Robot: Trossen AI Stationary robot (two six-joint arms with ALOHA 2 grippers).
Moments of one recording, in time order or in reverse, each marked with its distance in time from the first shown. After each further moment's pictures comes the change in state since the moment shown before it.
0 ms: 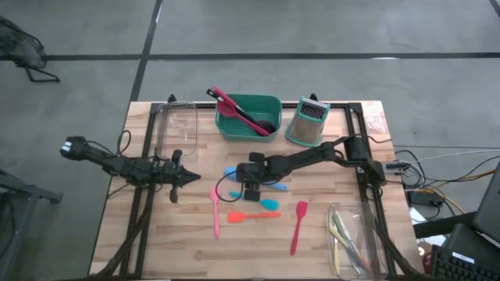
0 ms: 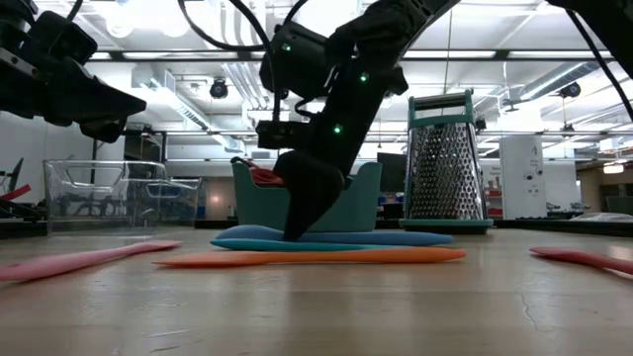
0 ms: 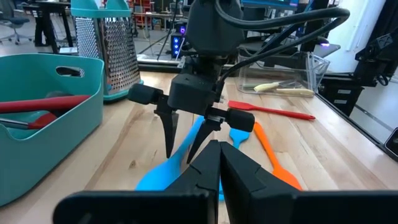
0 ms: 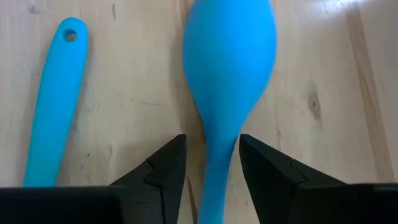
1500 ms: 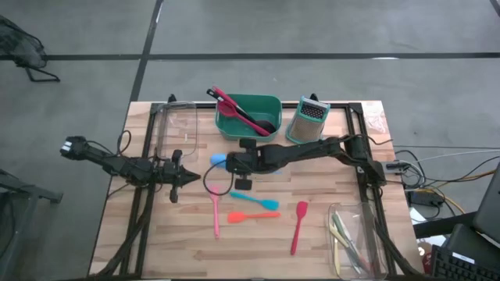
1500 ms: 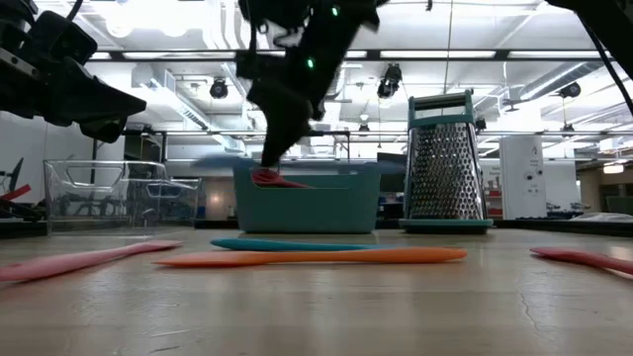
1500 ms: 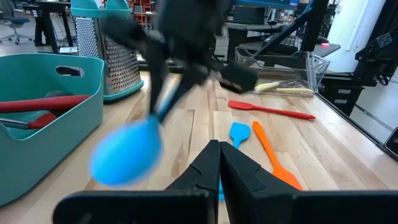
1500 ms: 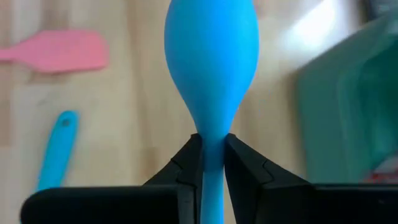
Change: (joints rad) left arm 0.000 0.000 0.000 0.000 0.000 0.000; right arm -0.008 -0.017 0.319 -0.249 0.130 -0.112
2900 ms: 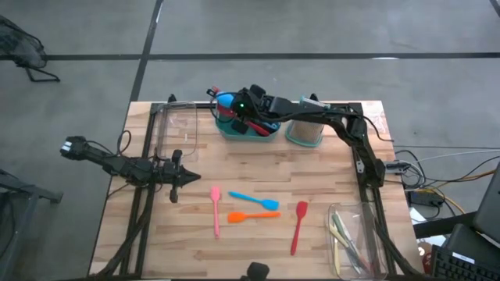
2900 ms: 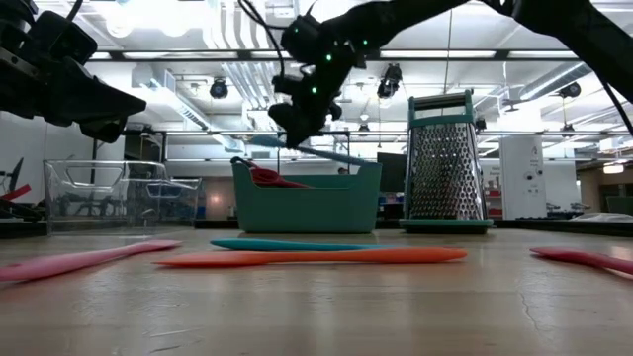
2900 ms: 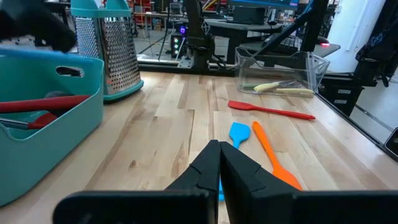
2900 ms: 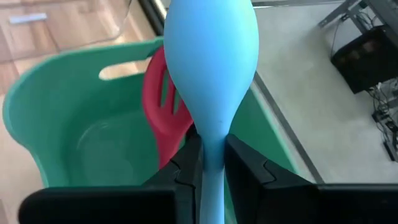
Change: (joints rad) left arm 0.000 0.000 0.000 0.000 0.000 0.000; right arm -0.378 0.001 0.114 0.163 0.063 -0.137
